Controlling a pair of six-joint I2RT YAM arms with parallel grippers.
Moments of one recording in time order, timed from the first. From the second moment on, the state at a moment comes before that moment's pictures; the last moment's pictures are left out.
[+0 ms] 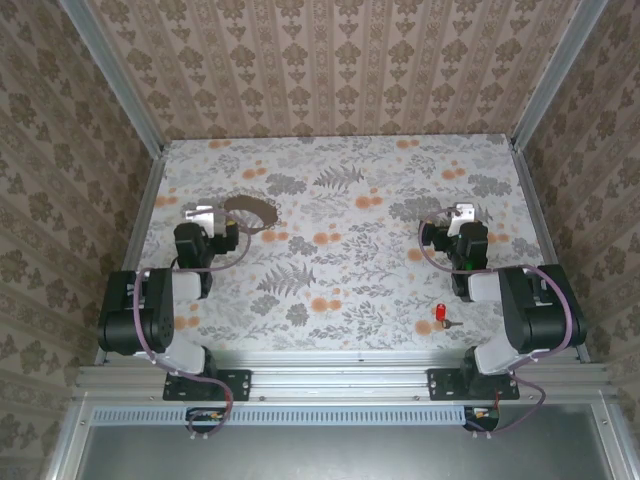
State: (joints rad) left arm -0.01 1.53 0.42 0.73 0.01 0.08; right arm 0.00 1.53 0.38 0.80 0.03 0.05
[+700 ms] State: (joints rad) left arm -0.01 1.53 0.42 0.73 0.01 0.08; right arm 0.00 1.53 0.38 0.80 0.02 0.05
